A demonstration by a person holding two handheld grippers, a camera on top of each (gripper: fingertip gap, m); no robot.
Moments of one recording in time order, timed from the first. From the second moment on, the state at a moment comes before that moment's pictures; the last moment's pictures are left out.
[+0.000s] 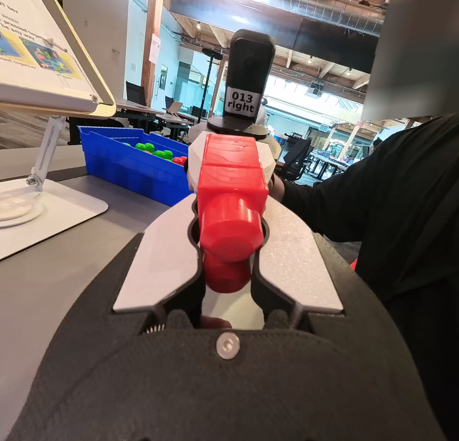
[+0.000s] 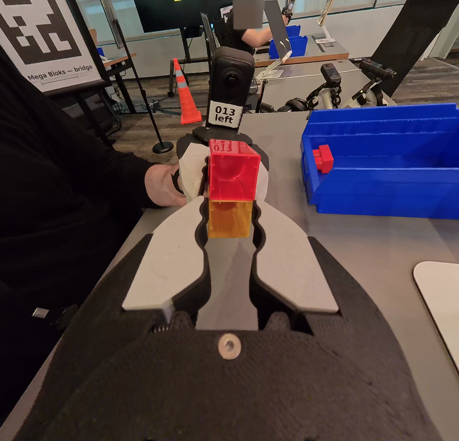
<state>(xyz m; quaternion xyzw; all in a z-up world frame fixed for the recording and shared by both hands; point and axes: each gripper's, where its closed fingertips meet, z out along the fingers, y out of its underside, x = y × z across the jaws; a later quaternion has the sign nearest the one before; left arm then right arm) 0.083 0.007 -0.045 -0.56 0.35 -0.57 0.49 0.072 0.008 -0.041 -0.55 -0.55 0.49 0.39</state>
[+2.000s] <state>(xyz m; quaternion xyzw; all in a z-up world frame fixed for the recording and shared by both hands) 0.092 0.000 -0.032 -0.53 0.33 -0.61 0.50 0.070 0.003 -0.016 -0.51 -0.48 0.56 0.44</state>
